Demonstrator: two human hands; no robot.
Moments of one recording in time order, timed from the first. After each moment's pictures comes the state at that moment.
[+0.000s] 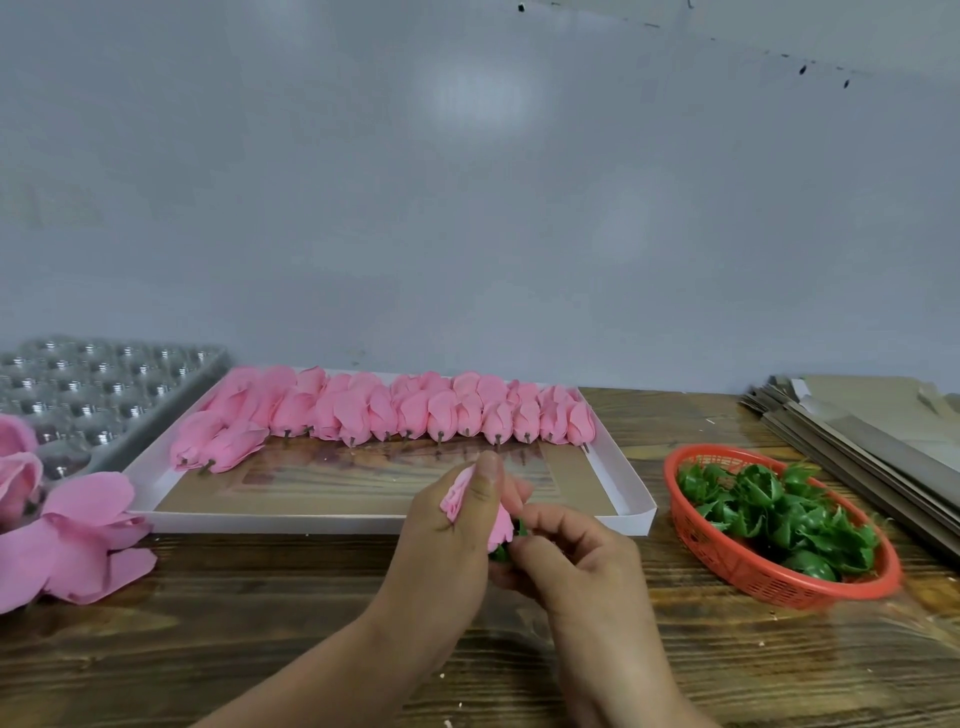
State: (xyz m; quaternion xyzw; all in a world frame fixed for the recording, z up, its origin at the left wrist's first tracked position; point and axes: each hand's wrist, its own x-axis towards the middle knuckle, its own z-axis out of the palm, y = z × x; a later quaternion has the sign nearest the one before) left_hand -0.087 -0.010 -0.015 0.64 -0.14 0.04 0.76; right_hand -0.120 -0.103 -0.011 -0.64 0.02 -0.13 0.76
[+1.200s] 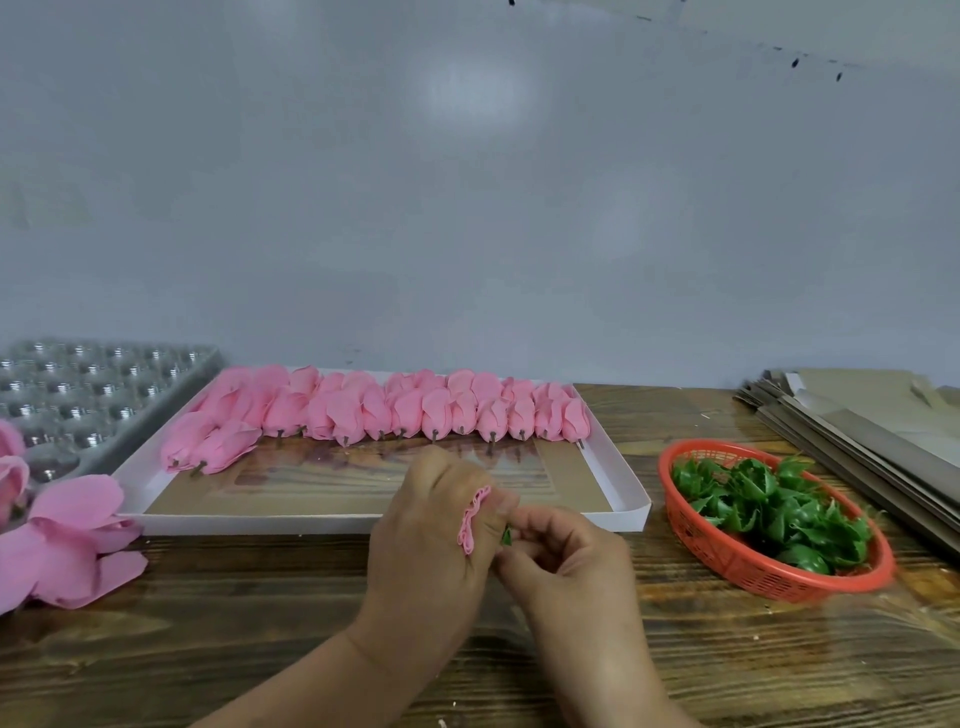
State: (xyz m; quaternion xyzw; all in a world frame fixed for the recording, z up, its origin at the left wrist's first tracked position) left_hand -0.080 -0.003 -0.024 0.78 -0.24 0.38 0.43; right_hand -0.116 -0.105 -0.021 -0.71 0.01 -0.18 0.68
